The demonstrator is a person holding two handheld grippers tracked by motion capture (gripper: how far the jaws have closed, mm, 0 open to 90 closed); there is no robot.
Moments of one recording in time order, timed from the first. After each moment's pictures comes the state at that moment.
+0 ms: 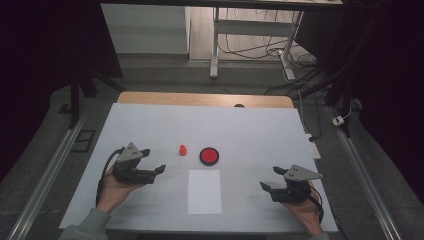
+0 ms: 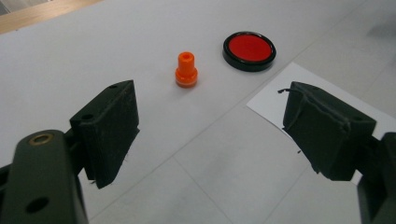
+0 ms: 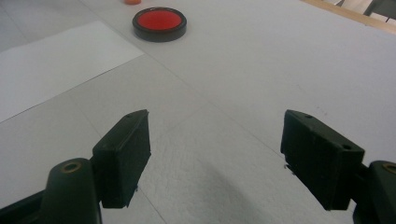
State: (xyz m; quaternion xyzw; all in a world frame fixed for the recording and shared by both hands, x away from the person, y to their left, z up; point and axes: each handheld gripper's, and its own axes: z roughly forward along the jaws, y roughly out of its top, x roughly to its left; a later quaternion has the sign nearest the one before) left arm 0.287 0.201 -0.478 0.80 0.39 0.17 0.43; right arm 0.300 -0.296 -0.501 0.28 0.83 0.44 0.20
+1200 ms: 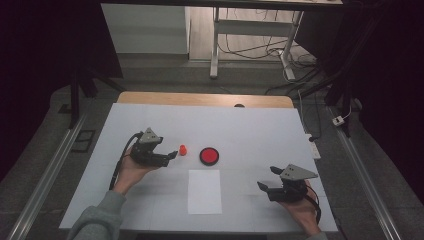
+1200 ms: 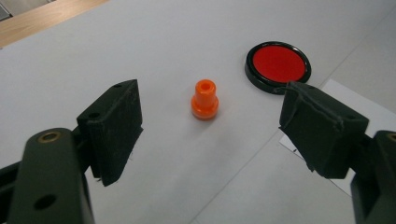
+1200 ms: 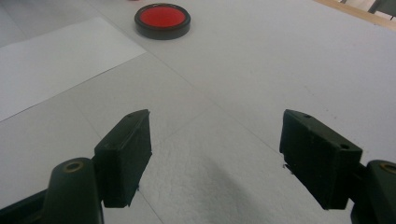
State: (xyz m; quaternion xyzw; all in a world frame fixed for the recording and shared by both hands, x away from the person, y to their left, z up) left arm 0.348 0.173 -0.483 0.81 0.38 0.17 0.40; right arm 0.302 -0.288 -0.504 0.28 0.83 0.43 0.20
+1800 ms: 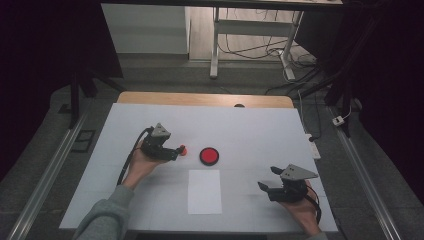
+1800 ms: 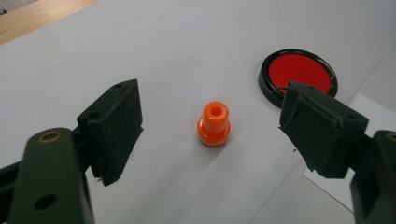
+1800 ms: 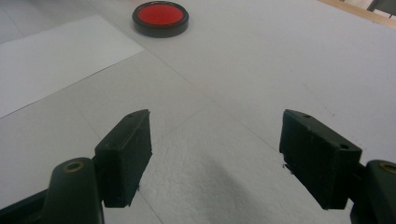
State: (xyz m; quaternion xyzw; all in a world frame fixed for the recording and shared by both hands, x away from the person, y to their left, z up) left arm 0.377 0.157 -0.495 0.82 0.39 0.17 0.39; right arm 0.302 -0.289 -0.505 0.28 0.83 0.43 0.20
